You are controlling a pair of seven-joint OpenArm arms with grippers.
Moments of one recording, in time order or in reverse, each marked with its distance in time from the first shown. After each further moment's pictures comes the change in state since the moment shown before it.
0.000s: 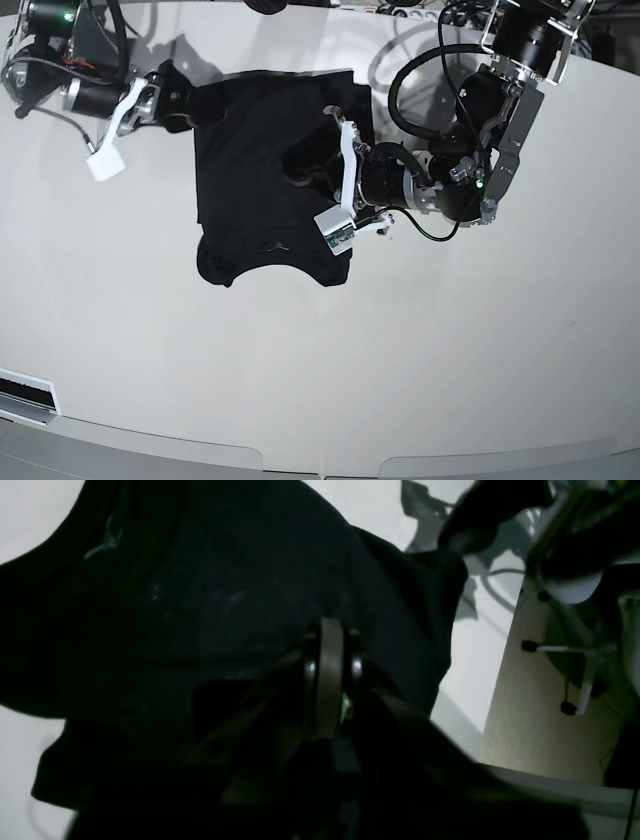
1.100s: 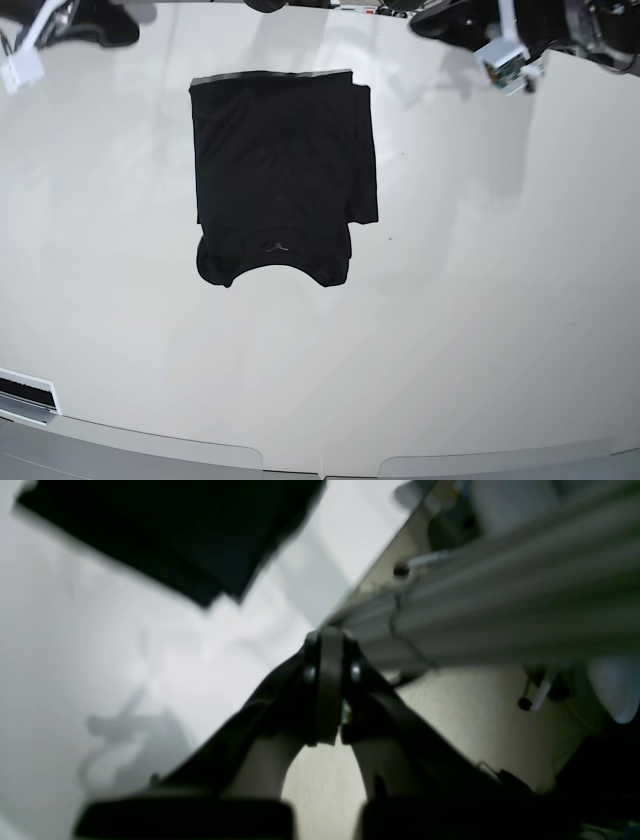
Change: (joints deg) left arm 51.6 -13.5 -39.1 44.3 -21.8 -0.2 16.8; right arm -30.3 0.3 18.1 28.6 4.4 0.0 0.0
